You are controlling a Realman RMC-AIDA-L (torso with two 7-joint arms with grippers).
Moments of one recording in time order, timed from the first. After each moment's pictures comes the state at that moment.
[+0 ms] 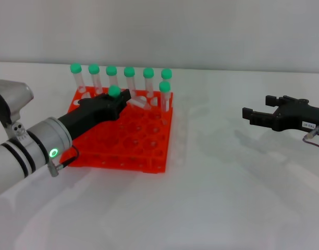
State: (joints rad) left arm -0.51 -2.08 1.32 0.40 0.90 0.91 -1.18; right arm 0.43 2.02 -1.31 -0.87 1.64 0.89 -1.48
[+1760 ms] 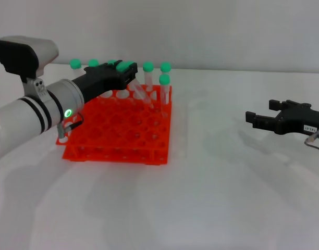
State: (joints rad) left arm -0.65 -2.06 1.31 0.46 1.01 0.66 -1.25; right arm 0.44 2.01 -1.30 -0.82 1.64 0.87 -1.49
